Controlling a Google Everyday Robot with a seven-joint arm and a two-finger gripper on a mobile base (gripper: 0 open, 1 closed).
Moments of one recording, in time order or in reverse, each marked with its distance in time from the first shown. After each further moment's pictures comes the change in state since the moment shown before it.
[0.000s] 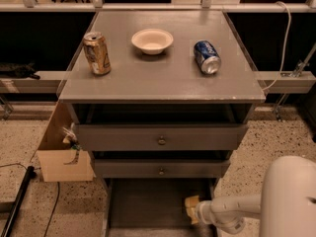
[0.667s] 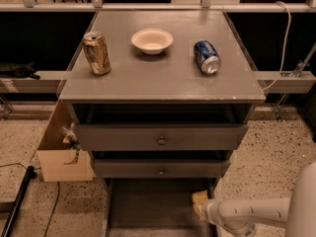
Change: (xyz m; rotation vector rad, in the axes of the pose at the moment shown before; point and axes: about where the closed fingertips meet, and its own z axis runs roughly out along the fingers) arm -0.017 -0.013 -0.077 0.107 -0.089 -0.020
